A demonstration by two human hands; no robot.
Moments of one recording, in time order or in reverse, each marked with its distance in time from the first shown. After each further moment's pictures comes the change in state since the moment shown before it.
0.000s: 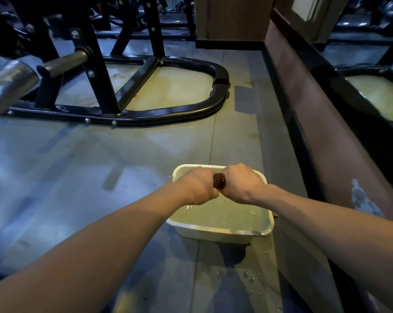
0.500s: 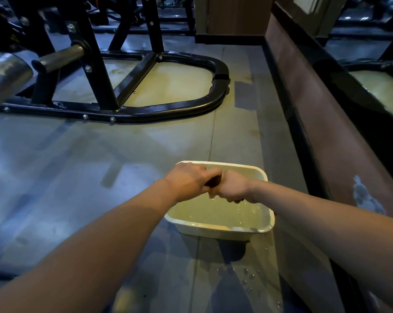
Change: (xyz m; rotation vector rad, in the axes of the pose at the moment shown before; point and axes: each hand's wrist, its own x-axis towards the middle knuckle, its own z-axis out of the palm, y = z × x) left_hand 0.010 -0.047 0.008 0.475 0.242 0.539; right_hand 0.007 -0.004 0.013 0.586 -0.415 0.206
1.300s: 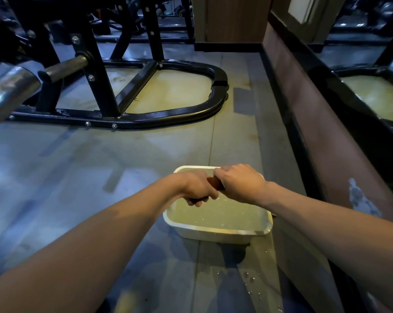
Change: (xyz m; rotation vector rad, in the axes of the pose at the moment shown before) left_hand 0.017 0.022 -0.032 -0.917 -0.465 -0.638; right_hand -0.012 0.010 -0.017 -0.901 0.439 -0.660
